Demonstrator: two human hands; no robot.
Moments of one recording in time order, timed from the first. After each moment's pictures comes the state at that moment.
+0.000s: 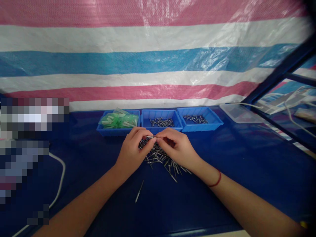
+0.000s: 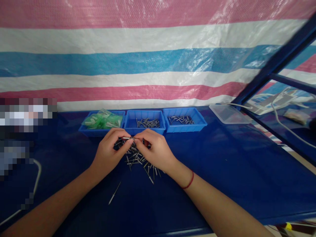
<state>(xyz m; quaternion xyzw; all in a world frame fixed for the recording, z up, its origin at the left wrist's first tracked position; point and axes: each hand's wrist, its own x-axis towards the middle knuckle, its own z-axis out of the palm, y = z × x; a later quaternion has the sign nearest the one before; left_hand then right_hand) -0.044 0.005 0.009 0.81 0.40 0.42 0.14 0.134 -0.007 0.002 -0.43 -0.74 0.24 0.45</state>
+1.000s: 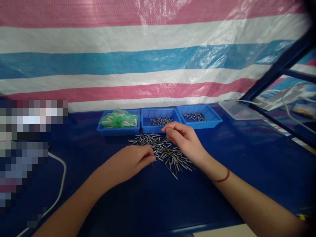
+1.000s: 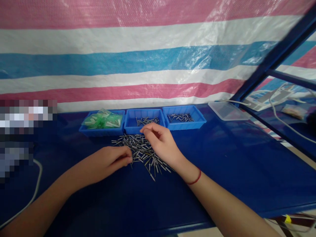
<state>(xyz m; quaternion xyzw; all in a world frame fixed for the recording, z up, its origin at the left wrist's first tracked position) -0.059 -0.012 0.056 0.88 0.39 0.01 0.27 0.141 -0.006 0.016 -0.47 -0.57 0.43 0.52</state>
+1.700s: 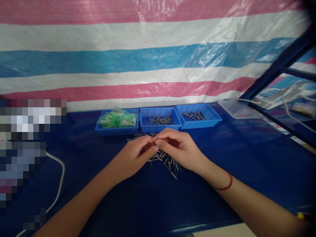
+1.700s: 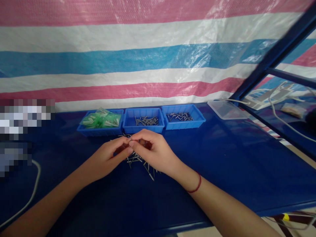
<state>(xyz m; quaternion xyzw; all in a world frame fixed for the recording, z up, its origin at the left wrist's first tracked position) -0.052 -0.008 0.038 0.83 0.40 0.19 0.35 0.131 -0.024 0.022 -0.39 -0.67 0.41 0.48</state>
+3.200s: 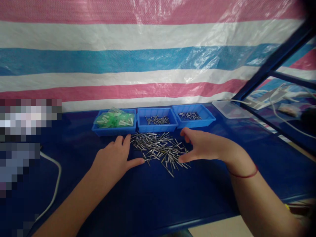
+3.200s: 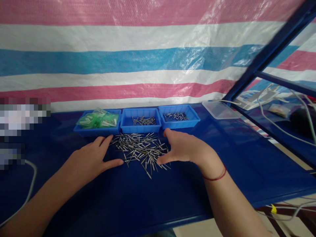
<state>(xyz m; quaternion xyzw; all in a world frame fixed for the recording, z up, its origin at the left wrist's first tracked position) -0.069 -0.018 0.045 0.81 0.58 -0.08 -0.01 0.217 -0.020 0.033 -0.61 -0.75 0.24 0.09</state>
